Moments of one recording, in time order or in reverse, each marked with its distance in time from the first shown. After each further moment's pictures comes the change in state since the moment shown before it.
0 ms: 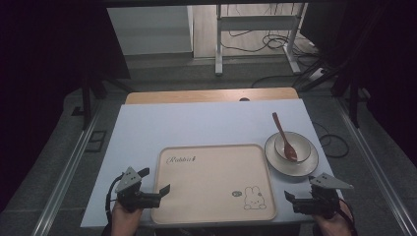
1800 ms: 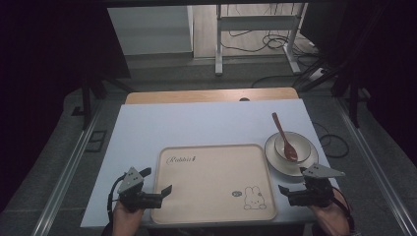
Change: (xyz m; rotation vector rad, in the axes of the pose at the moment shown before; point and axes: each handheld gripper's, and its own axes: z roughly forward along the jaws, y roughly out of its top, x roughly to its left) left arm -0.003 0.000 0.003 -0.002 -0.004 0.018; right arm 0.000 0.027 0.013 0.007 0.088 -0.089
